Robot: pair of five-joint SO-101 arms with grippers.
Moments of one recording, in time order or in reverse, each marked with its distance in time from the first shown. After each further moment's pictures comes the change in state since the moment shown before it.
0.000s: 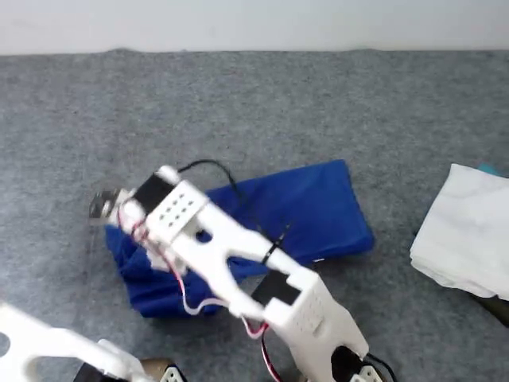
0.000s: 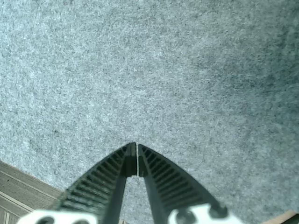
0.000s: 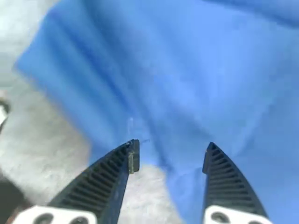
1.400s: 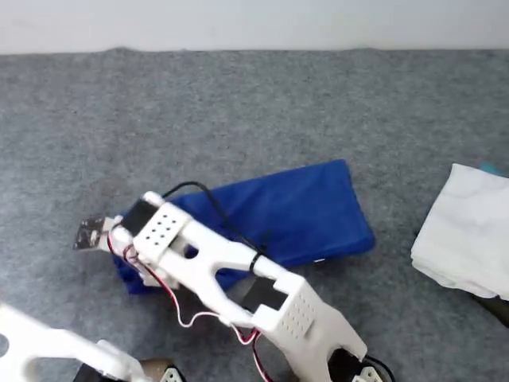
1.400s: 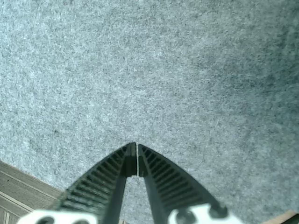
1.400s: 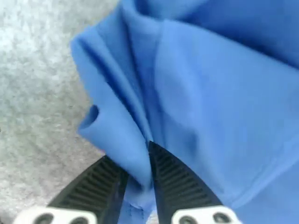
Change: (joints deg) left arm 0.0 0.0 0.0 0.0 0.0; right arm -1.5 6.0 -0.6 -9.5 3.5
